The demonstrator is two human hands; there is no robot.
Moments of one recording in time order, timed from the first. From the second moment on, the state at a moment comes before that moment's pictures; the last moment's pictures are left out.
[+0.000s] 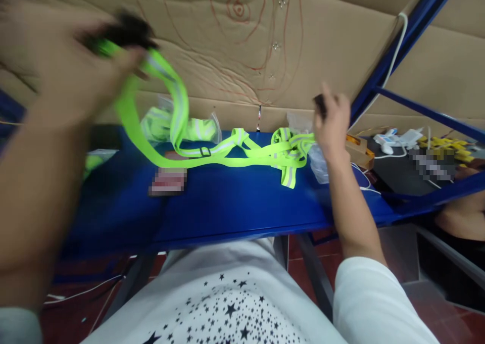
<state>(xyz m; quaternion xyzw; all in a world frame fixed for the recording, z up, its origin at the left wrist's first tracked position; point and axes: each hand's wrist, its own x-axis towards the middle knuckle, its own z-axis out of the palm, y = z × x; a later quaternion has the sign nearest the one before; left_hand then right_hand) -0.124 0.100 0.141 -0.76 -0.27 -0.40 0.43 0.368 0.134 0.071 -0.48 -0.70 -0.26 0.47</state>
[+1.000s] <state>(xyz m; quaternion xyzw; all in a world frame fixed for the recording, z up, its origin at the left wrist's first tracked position) -0.003 0.055 0.062 -0.85 -0.21 -0.26 0.41 0.262 0.062 0.035 -0.28 -0.87 -0.17 0.36</state>
